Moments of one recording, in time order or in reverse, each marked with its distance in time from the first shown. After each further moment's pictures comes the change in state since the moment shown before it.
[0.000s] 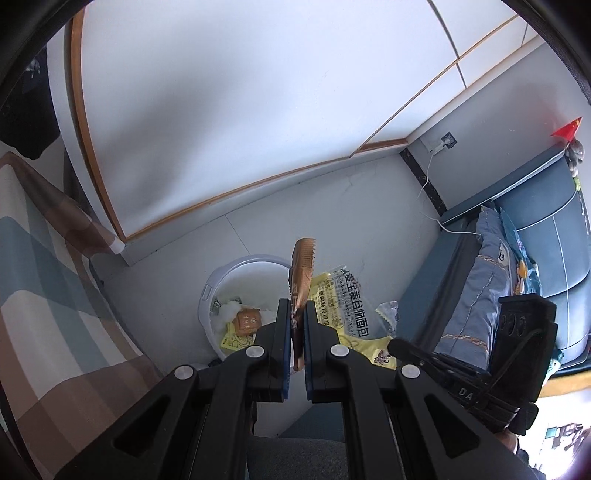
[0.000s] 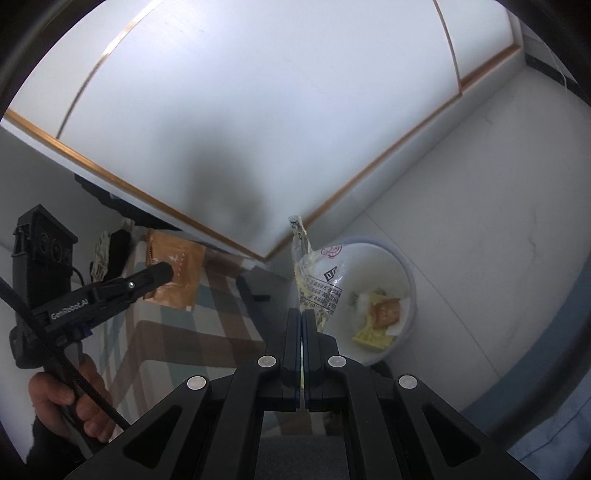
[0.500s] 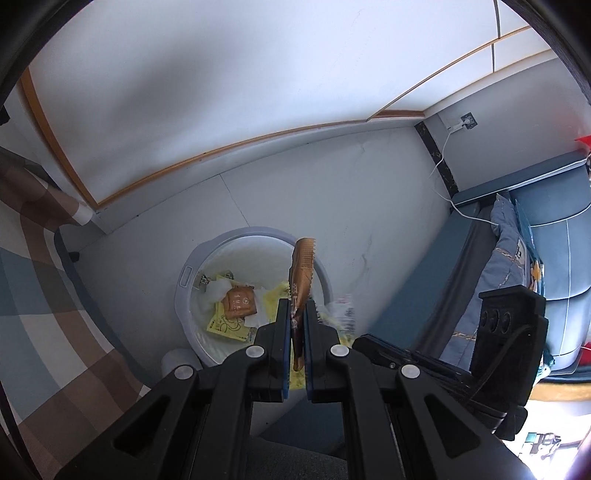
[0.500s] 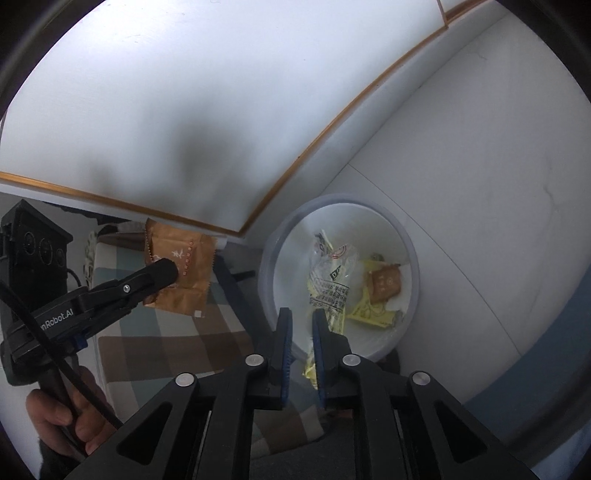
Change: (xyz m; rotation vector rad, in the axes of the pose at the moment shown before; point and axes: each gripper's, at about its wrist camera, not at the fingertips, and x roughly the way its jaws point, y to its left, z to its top) left arm 0.061 -0.002 0.009 -0.064 0.148 -0.009; right arm 0.066 -0.038 0.012 0.116 0.147 0.038
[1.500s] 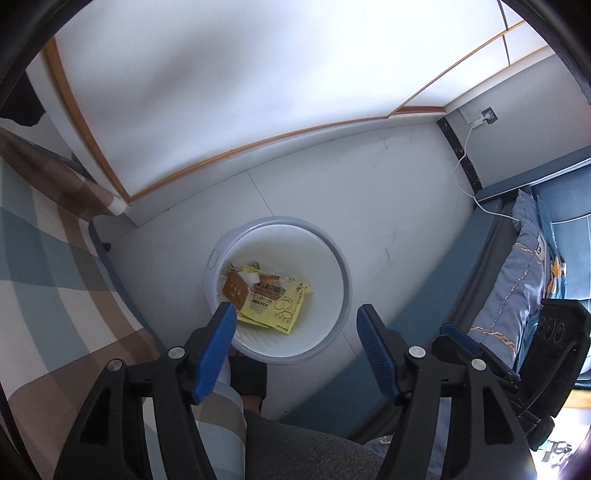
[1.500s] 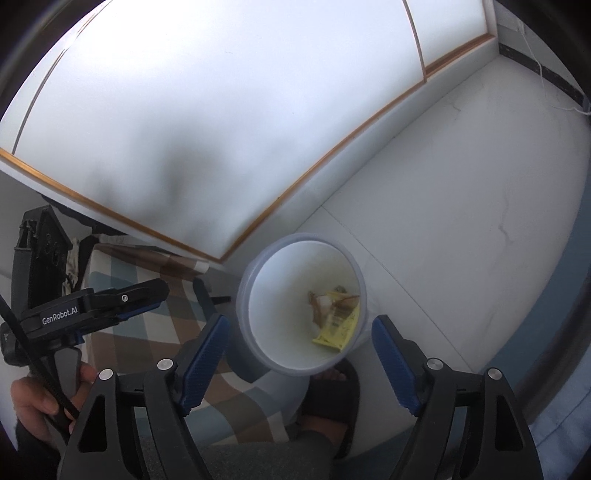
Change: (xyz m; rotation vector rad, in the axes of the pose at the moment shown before) left arm -0.029 -0.003 -0.013 -0.005 -0.009 0.135; right arm -0.062 0.007 -0.013 -0.074 -0.157 -0.130
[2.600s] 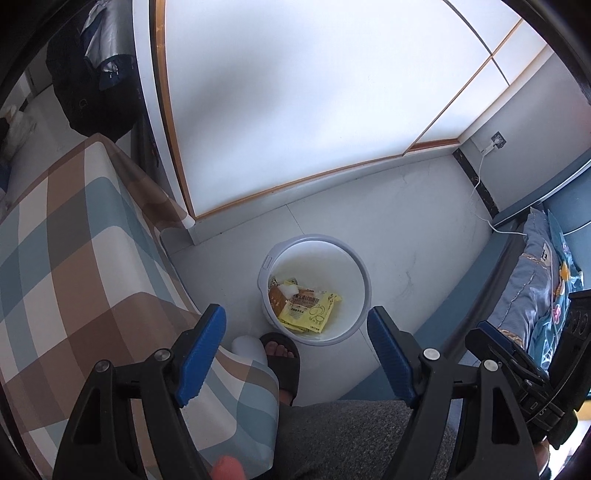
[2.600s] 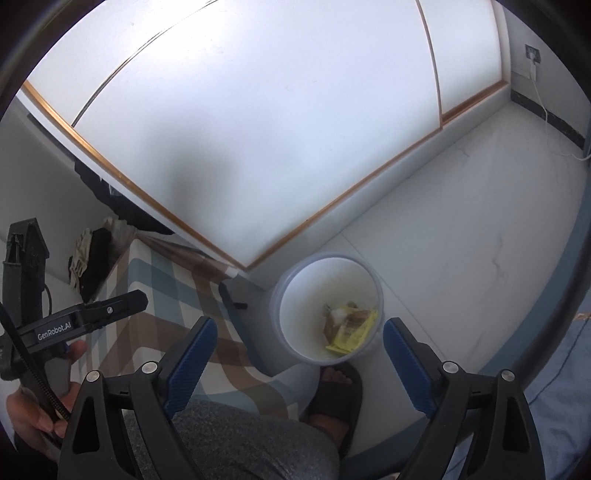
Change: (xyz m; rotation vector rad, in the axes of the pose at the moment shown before) left arm -0.067 0.009 -0.047 -0.006 -0.164 0.112; right arm -0.066 0.052 -0.027 -0.107 -0.104 -0.007
